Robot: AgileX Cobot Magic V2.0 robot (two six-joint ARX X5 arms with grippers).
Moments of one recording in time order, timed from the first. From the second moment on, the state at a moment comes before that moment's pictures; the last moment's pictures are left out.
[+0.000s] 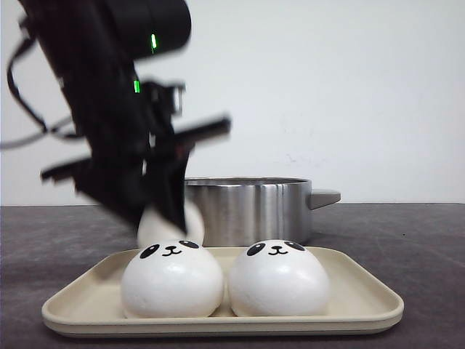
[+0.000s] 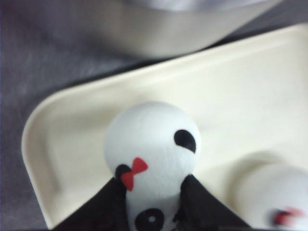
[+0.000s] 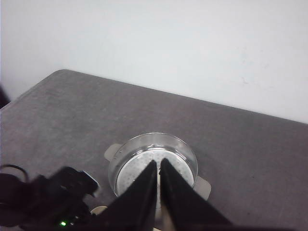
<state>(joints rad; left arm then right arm) -0.76 1.51 0.98 -0.47 0.00 -0.49 1.05 1.13 1.99 -1.22 0.53 0.32</state>
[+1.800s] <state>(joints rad) -0.51 1.95 1.46 -0.31 0.00 -0.36 1.05 1.13 1.99 -1.27 0.52 0.32</state>
